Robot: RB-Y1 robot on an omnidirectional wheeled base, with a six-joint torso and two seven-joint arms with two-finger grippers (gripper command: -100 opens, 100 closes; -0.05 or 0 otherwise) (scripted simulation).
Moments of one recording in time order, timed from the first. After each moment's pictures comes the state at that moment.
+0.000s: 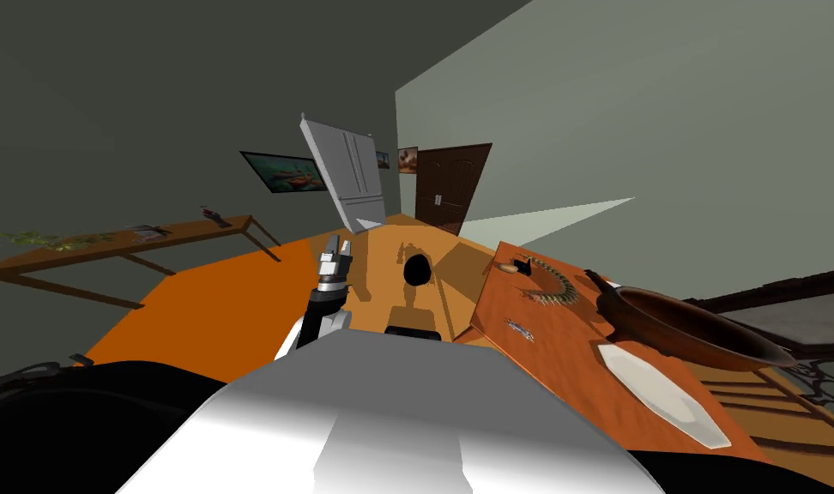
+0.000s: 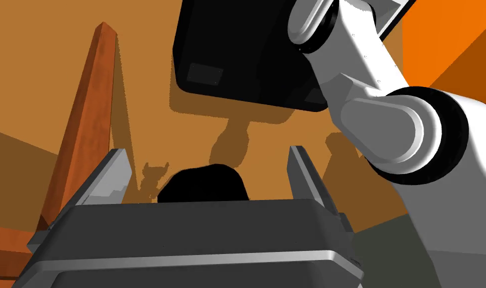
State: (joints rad) left arm 0.55 0.04 0.03 -2.28 -0.07 -0.52 -0.02; right arm 0.53 -1.02 0.94 -1.20 0.07 -0.27 0.73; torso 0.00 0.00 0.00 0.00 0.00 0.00
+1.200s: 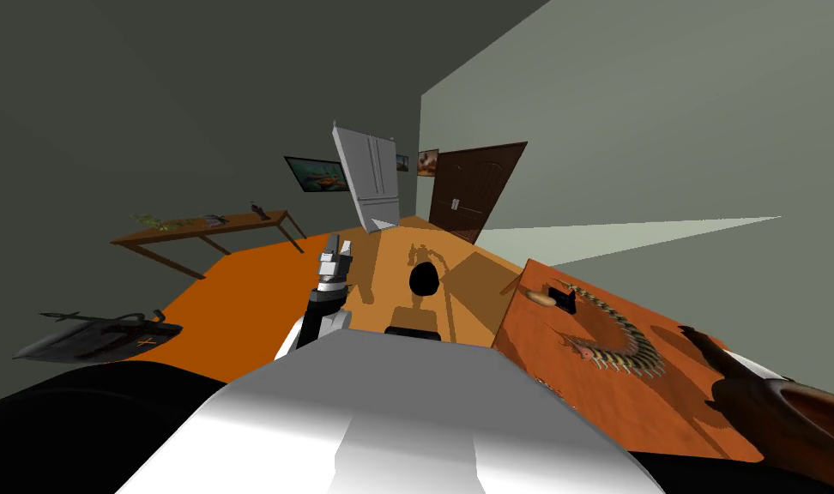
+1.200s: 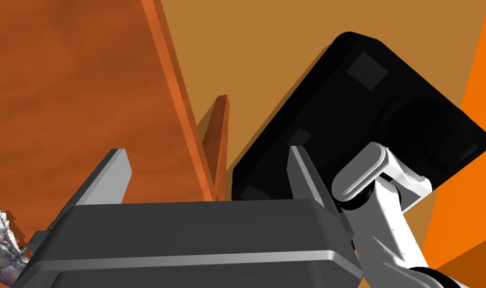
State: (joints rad) left arm 0.55 0.04 0.03 -2.28 -0.07 -0.52 -0.02; right arm 0.47 -1.18 1.13 -0.94 0.08 -0.21 0.82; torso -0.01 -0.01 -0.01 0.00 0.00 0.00
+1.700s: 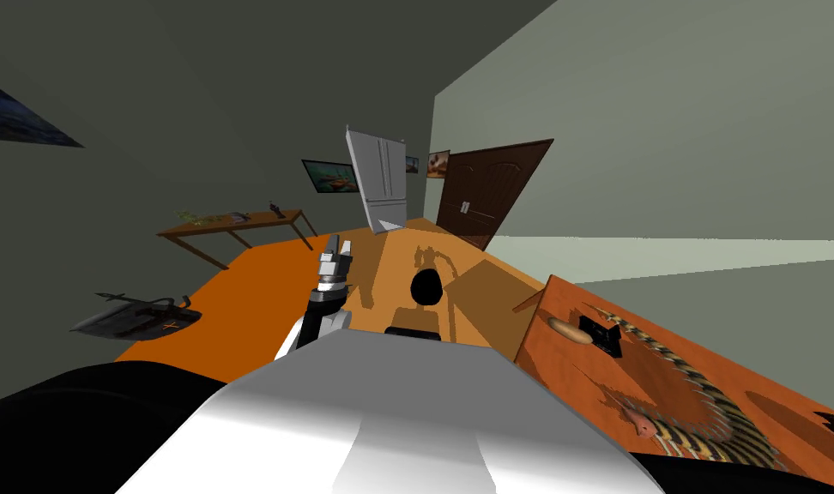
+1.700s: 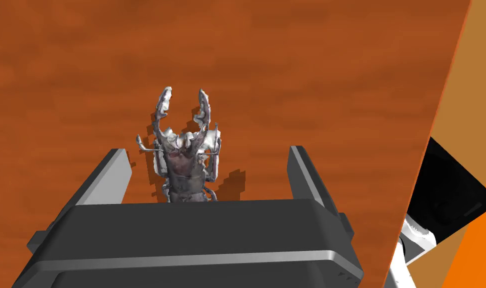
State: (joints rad) left arm 0.55 0.04 0.03 -2.28 -0.07 -0.52 -0.02; right arm 0.43 -1.21 1.21 -0.88 0.07 -0.16 0.85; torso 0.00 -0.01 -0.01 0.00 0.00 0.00
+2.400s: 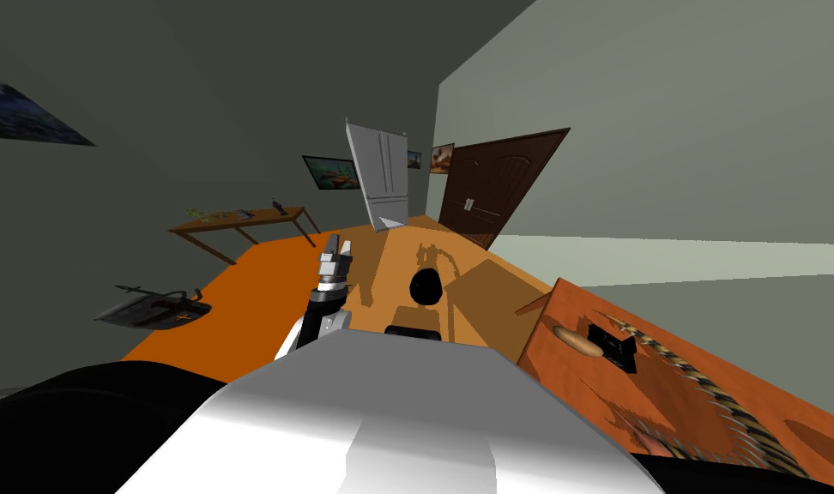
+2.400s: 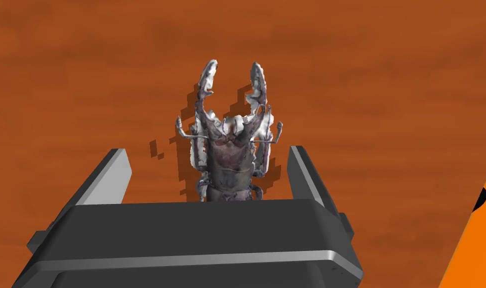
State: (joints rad) left arm 0.55 0.04 0.03 -2.28 -0.07 -0.52 -0.02; right arm 0.41 -1.12 1.21 -0.83 0.09 -0.13 0.85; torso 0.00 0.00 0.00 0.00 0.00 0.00
